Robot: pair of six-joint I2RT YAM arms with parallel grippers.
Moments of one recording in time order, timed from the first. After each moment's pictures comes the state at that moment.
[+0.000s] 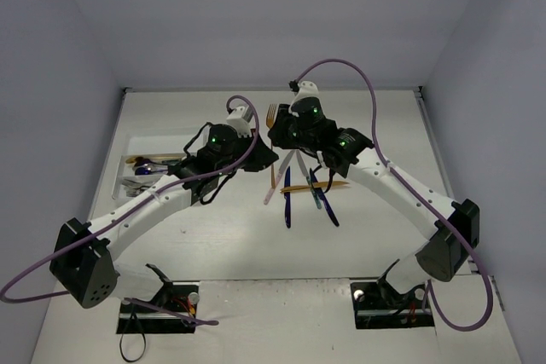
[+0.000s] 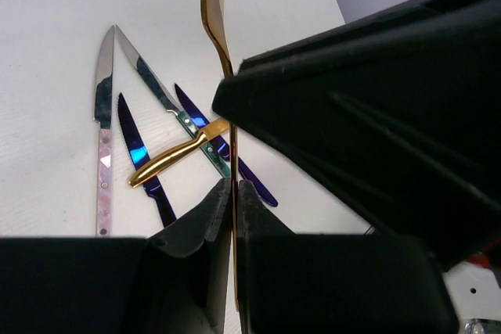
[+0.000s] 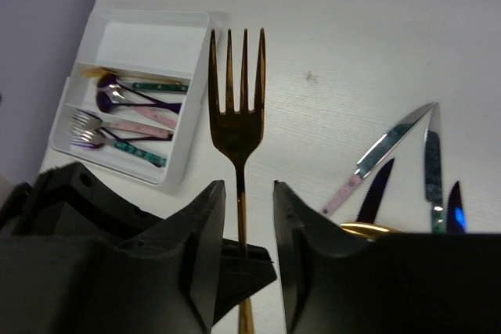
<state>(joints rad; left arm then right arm) -0.68 1.33 1.05 -0.09 0.15 -0.66 0.74 1.51 1.41 -0.39 0.15 0.55</state>
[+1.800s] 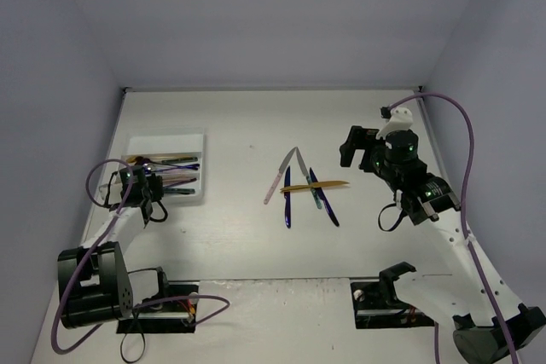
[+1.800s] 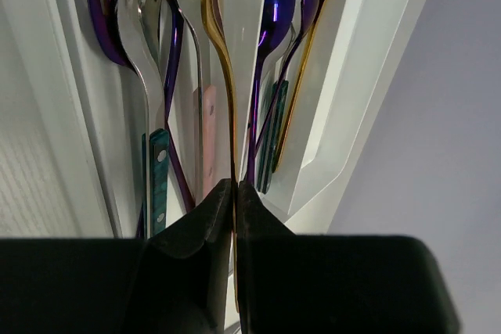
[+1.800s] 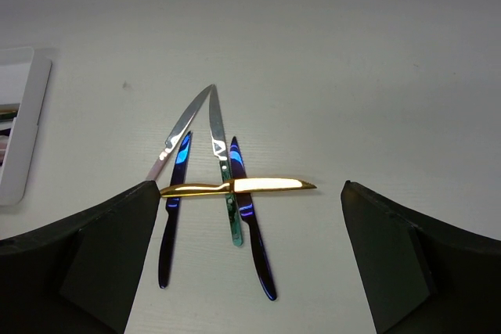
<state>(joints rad) 0.17 1.18 0.46 0.00 -0.14 -1.61 0.37 0.92 0.99 -0.50 0.17 0.31</state>
